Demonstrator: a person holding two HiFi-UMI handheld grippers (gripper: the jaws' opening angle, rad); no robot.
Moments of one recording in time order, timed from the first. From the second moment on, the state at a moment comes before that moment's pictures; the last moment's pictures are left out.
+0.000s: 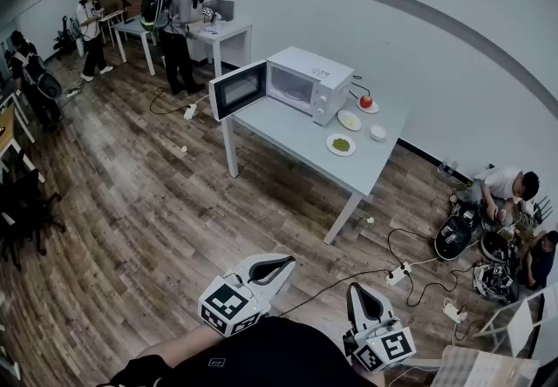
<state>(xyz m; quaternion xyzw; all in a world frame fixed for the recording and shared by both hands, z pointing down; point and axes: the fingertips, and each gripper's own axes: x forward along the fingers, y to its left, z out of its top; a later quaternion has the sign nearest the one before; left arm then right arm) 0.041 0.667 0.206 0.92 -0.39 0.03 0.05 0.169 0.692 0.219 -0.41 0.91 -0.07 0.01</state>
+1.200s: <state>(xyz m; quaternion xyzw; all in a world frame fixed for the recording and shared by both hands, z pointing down) -0.027 0.626 0.202 0.93 -0.36 0.04 0.03 0.093 0.639 0.216 -0.43 0.90 -0.07 0.01</state>
